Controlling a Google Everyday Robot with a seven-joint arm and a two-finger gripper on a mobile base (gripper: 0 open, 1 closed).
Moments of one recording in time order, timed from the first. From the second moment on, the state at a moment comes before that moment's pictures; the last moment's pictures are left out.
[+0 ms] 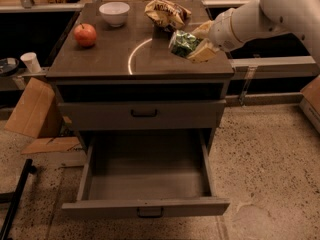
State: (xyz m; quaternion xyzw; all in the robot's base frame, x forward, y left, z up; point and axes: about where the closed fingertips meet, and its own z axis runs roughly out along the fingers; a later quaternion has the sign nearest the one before) arm 0.711 -0.118 0.900 -0.62 0.65 0.05 0.44
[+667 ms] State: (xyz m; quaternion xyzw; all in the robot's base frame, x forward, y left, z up) arm 0.778 -0.130 0.909 -0.56 0.71 0.04 0.43
